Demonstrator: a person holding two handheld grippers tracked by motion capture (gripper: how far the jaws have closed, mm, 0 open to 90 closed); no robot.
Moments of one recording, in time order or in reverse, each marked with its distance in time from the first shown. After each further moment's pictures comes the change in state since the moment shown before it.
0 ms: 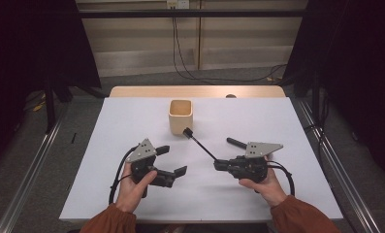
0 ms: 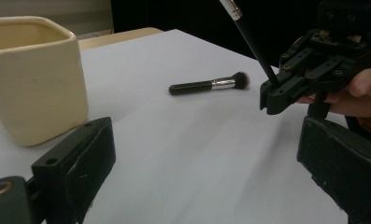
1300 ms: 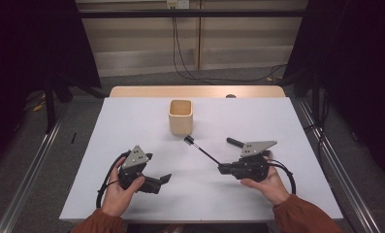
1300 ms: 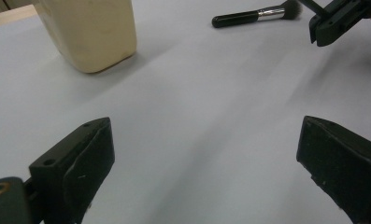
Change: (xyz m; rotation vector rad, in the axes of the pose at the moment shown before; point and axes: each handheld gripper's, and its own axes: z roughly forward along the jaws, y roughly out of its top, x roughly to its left) left arm 0.016 -0.023 -0.026 0.217 0.136 0.056; right arm -0.007 -0.003 0.000 0.217 -0.055 0.050
